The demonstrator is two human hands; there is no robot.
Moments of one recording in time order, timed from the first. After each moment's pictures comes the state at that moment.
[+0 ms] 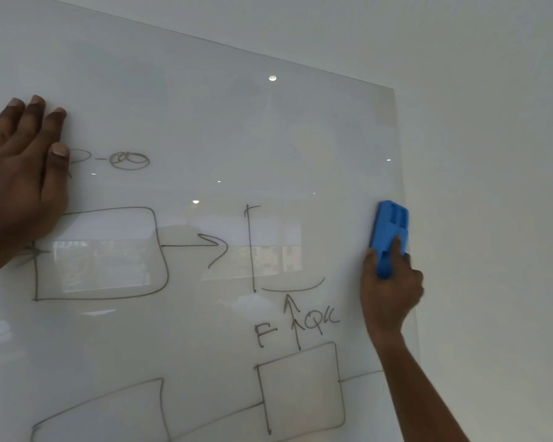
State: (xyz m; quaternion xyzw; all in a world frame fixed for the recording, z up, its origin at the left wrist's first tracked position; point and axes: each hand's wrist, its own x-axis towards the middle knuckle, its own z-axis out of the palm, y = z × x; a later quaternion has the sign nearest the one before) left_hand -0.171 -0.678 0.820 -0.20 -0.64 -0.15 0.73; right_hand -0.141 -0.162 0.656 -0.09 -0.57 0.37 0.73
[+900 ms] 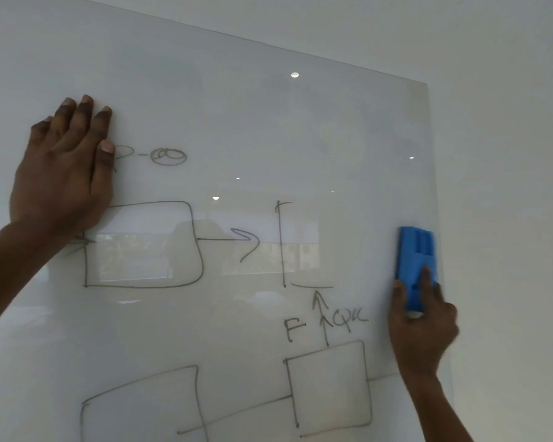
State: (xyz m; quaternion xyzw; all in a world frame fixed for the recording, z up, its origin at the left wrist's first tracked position) left_hand -0.130 -0.661 0.811 -0.16 -0.64 -0.05 0.75; right_hand -0.142 -0.161 0.600 -0.06 -0.58 0.32 0.75
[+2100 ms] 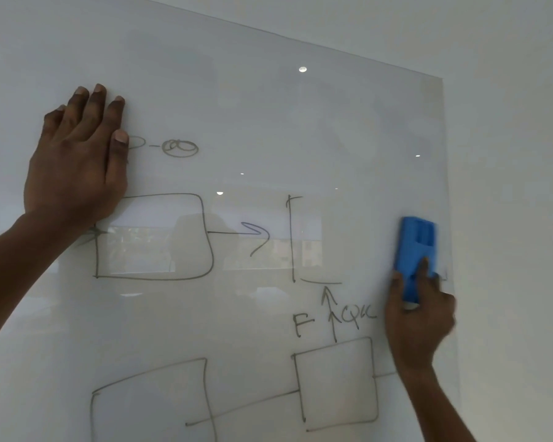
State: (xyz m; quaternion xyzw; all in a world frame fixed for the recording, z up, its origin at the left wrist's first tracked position) left_hand -0.121 -0.653 0.810 -0.12 -0.63 -0.01 0.76; right_hand -0.140 -0.186 0.610 -0.06 -0.59 0.33 0.74
